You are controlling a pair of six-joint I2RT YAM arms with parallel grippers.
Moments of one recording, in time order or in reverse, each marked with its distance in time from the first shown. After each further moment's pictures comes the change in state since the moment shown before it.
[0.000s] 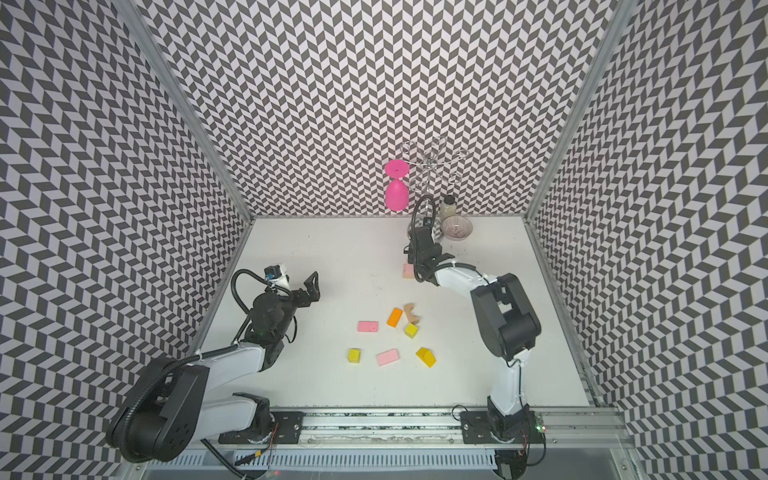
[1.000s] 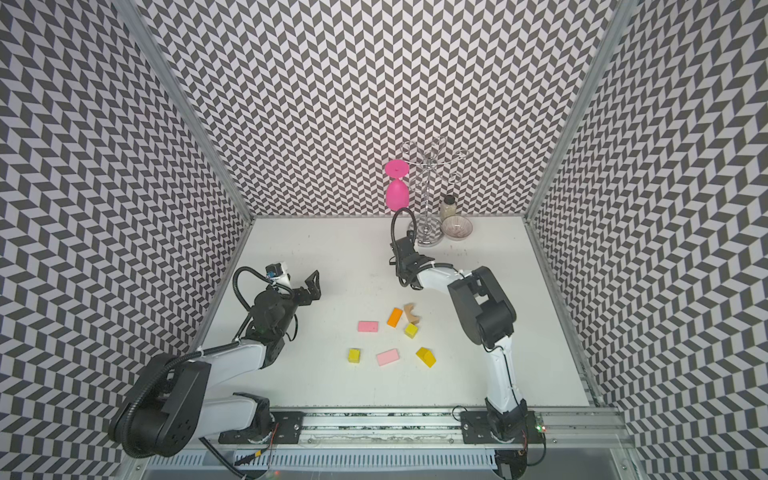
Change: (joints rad) left arm 0.000 0.021 0.024 -0.010 0.007 0.000; right arm 0.076 0.152 0.087 -0.092 0.032 0.025
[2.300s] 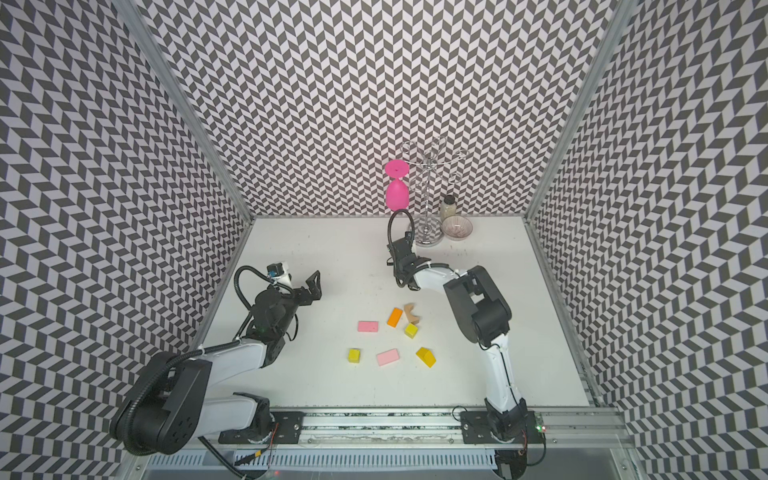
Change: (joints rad) left arm 0.000 0.011 0.004 -0.006 0.013 0.000; right arm 0.016 0.032 0.023 -0.002 0.026 0.025
